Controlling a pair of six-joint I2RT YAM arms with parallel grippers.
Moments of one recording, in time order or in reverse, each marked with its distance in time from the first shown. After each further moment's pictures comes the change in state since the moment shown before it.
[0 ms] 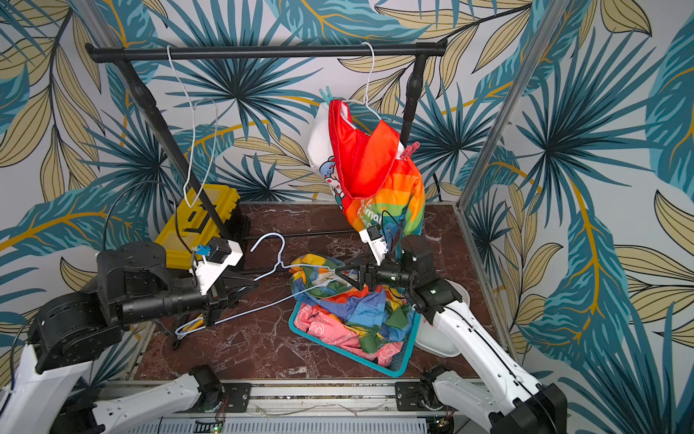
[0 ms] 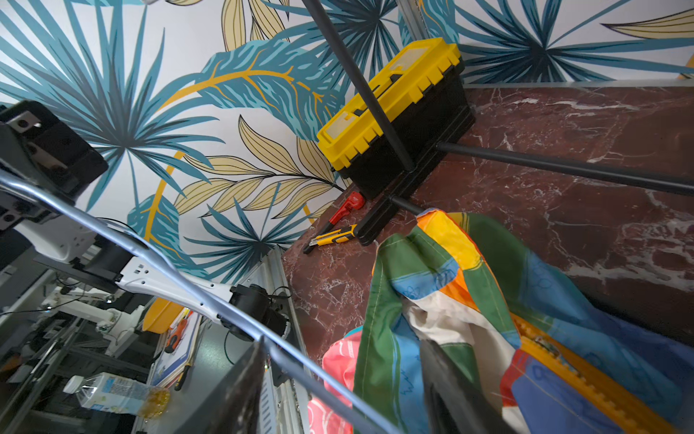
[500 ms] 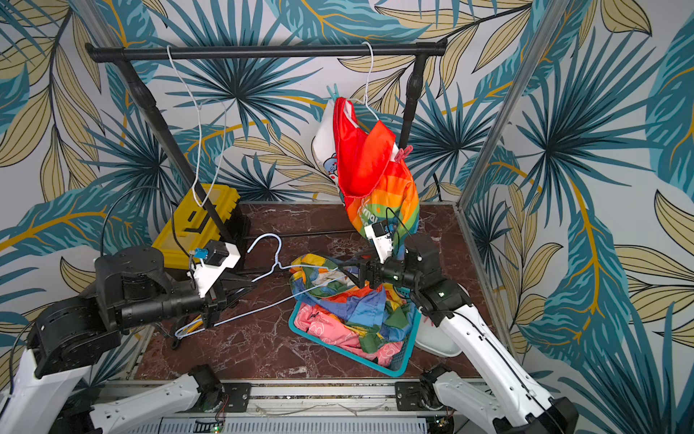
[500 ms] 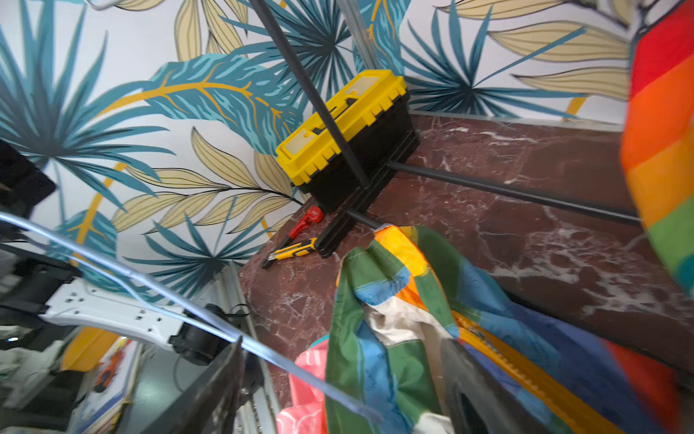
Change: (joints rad) left arm -0.003 -0.035 -0.048 0.018 -0.021 -0.005; right arm 0.033 -0.035 0.101 -0.156 0.193 -0.082
